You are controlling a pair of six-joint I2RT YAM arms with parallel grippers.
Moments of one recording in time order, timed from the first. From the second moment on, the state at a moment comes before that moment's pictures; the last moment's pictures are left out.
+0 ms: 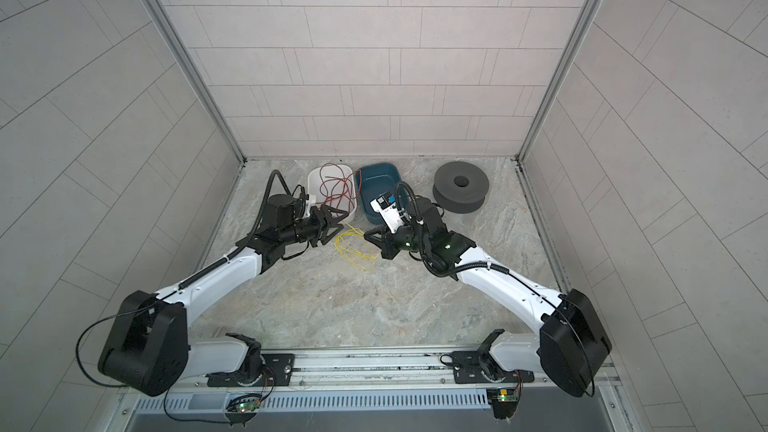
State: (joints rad) left arm -0.32 1.32 0.74 0.11 0.61 -1.24; right arm 0.65 1.28 0.91 -0.06 -0.46 0.22
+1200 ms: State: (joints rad) left arm -0.30 1.28 0.85 -0.12 0.53 -1.04; right arm 0.68 1.23 0.87 -0.09 -0.33 0.16
